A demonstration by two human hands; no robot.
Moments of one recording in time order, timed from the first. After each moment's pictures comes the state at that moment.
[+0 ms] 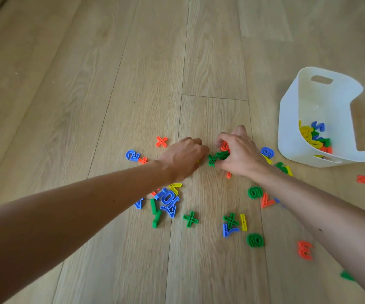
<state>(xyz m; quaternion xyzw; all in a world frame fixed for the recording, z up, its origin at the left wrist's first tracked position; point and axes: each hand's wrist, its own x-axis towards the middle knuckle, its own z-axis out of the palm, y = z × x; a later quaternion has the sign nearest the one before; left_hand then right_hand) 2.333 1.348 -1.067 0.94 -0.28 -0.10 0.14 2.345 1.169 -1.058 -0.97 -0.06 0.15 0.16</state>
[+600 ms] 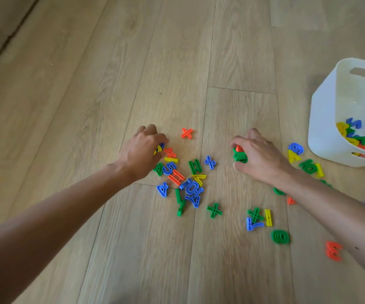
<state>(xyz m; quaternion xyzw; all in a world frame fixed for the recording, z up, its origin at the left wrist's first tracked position) 2.293 1.476 -1.065 0.98 -0.09 -0.07 0.15 2.325 1.185 -1.055 -0.97 -0.15 0.16 0.10</state>
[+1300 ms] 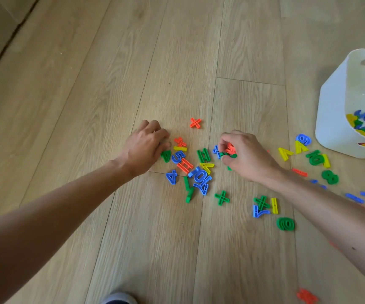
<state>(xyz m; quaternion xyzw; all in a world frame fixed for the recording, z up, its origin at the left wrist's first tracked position) 2.273 1.498 -1.081 0.98 -0.13 -0.02 0.14 2.297 1.226 -1.055 -0.93 -0.20 0.14 0.26</state>
